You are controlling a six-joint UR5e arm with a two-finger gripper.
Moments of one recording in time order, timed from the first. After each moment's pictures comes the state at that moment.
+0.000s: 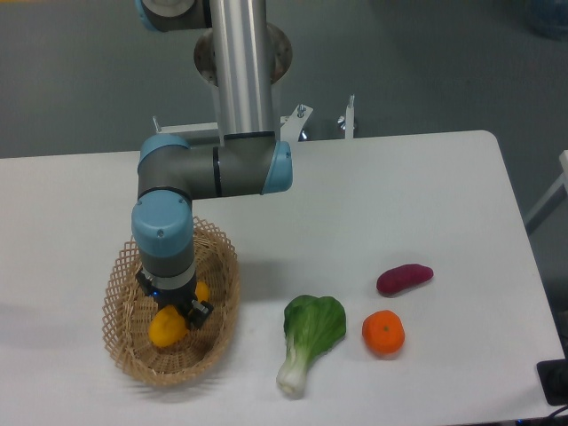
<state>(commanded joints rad) 2.07 -2.08 -1.68 -0.84 1.47 0.67</state>
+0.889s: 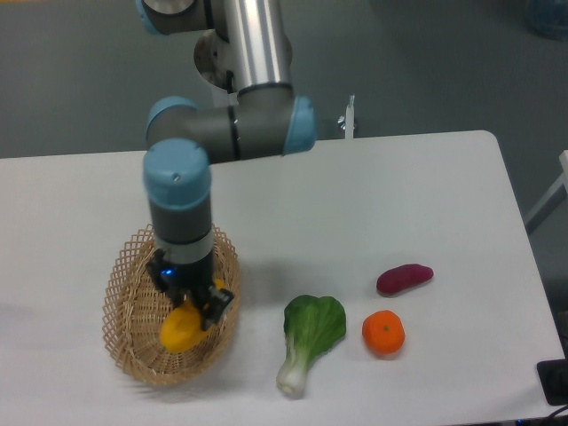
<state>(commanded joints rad) 2.25 -1.89 -1.59 -0.91 1.45 0.81</state>
